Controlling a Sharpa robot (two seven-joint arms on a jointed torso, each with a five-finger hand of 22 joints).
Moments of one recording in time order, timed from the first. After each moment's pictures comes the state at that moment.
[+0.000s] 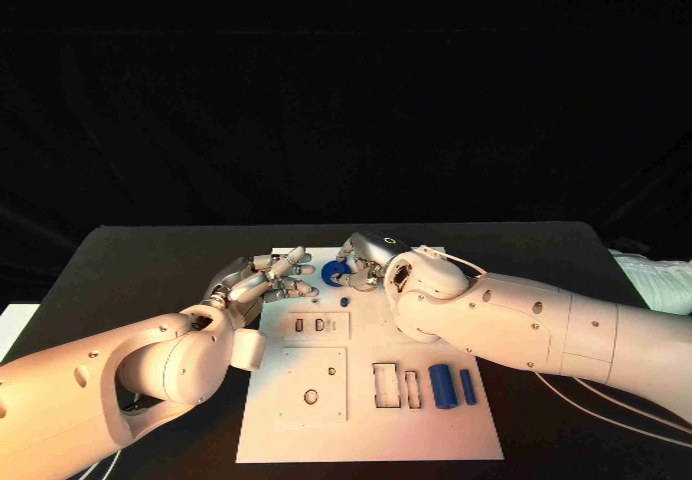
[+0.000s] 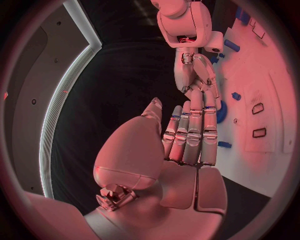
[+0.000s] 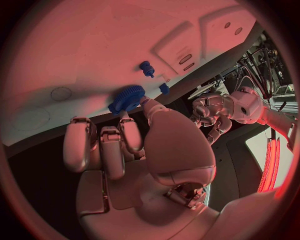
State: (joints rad) left arm 1.13 -0.89 0.01 1.71 0.06 -0.39 0.36; left_hand 1.38 0.06 -0.03 0.19 0.13 0.93 0.22 0.12 0.07 1.00 0.16 0.19 0.10 1.09 0.10 0.52 0.43 0.17 0.98 0.20 0.41 0.22; right arm 1.23 -0.52 -0.03 1.36 -1.53 -0.36 -0.41; right_hand 1.25 -0.08 0.24 0.20 0.20 0.88 0.18 0.07 0.08 1.38 0.08 1.31 1.31 1.47 0.00 1.56 1.31 0.08 1.38 0.11 1.41 1.19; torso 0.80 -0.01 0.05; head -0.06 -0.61
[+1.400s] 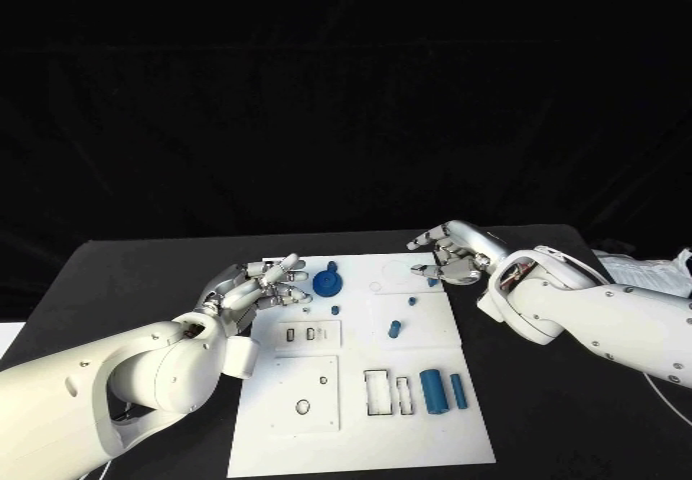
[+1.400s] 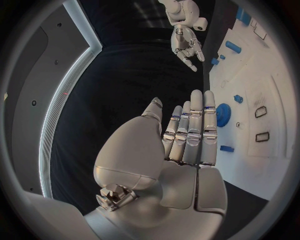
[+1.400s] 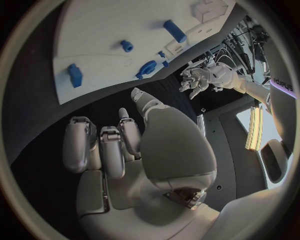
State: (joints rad) left arm 1.13 -0.91 0.01 1.70 0.05 -0.36 0.36; left_hand 1.39 0.07 -0.04 0.19 0.13 0.93 0.23 0.12 0.07 0.99 0.17 0.20 0.10 1.08 0.10 0.53 0.43 0.17 0.98 0.21 0.41 0.23; right arm 1.24 -0.93 -0.02 1.46 -1.20 -0.46 0.08; right_hand 1.36 -0.13 0.27 0.06 0.22 0.92 0.16 0.08 0.08 1.39 0.08 1.32 1.31 1.47 0.00 1.56 1.31 0.08 1.38 0.11 1.41 1.18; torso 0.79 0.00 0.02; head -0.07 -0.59
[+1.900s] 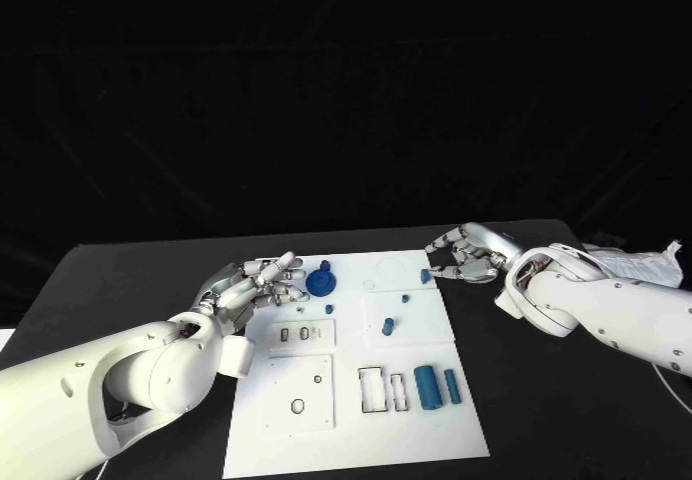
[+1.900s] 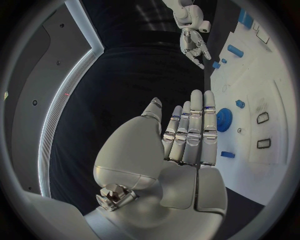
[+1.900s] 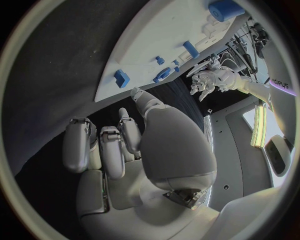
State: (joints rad) left arm 1.13 -0.90 0.01 1.69 0.05 -0.34 0.37; left_hand 1.38 0.06 -0.04 0.19 0.13 0.93 0.23 0.12 0.07 0.99 0.17 0.20 0.10 1.08 0.10 0.53 0.43 0.17 0.97 0.20 0.41 0.23; right arm 1.22 -0.93 -0.03 1.35 -1.17 -0.39 0.14; right_hand 1.36 -0.13 0.27 0.06 0.21 0.92 0.16 0.08 0.08 1.38 0.08 1.30 1.31 1.47 0.00 1.56 1.31 0.08 1.38 0.11 1.41 1.18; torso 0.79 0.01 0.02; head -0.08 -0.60
